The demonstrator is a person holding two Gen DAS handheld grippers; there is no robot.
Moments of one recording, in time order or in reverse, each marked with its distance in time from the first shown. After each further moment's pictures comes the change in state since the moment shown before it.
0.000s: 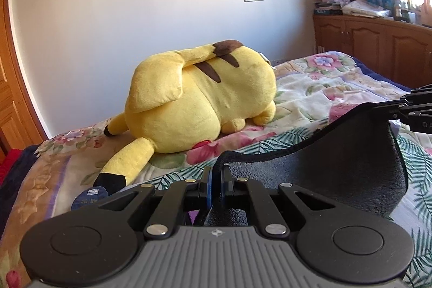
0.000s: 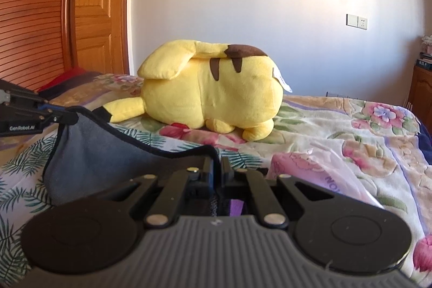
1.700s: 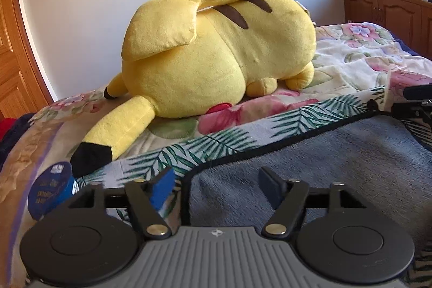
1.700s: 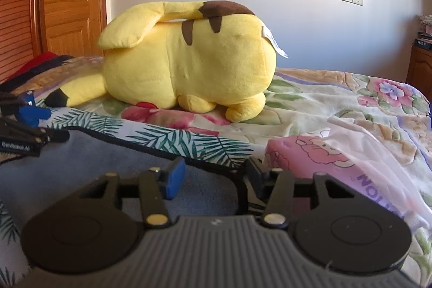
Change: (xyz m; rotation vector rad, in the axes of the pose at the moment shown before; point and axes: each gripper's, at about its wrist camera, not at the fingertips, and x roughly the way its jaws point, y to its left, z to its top) left arm 0.105 0.007 -0.027 -0.050 0.136 0.081; right arm 0.094 -0.027 -0.021 0.032 0.081 -0.042
